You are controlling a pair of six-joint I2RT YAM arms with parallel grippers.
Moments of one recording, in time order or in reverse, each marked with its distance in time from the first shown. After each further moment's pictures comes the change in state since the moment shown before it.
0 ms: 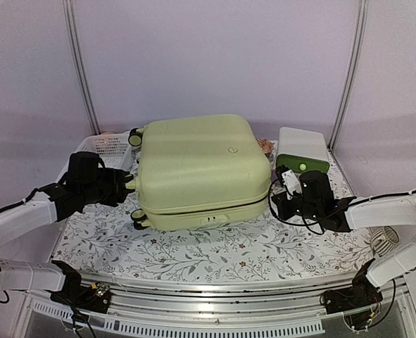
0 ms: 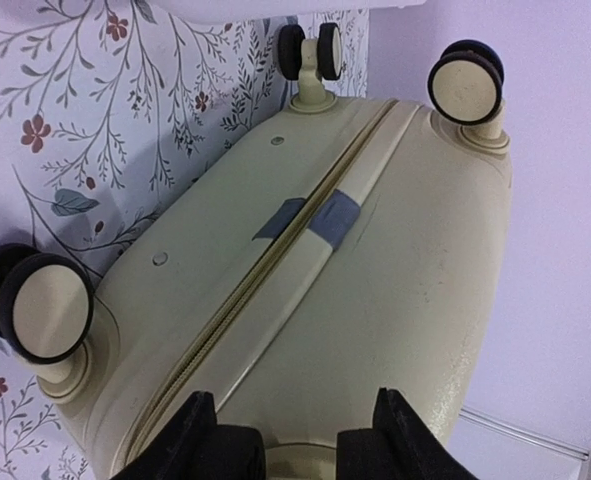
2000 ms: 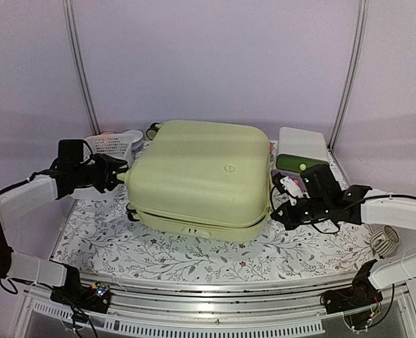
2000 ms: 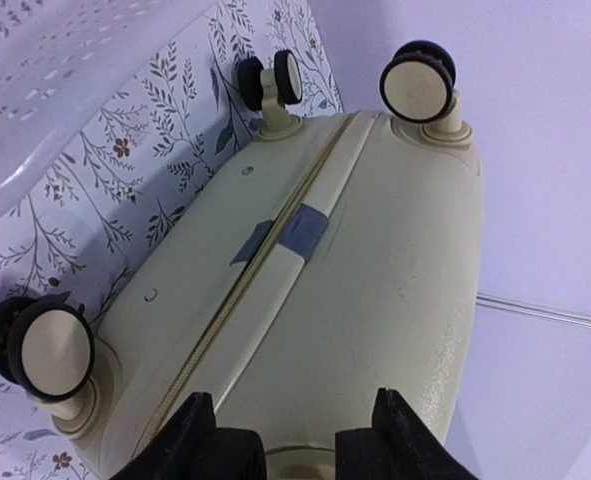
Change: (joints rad) left arm 0.313 0.164 0.110 0.042 0.492 0.501; right arm 0.039 -0.152 0.140 -0.529 -0.247 0.076
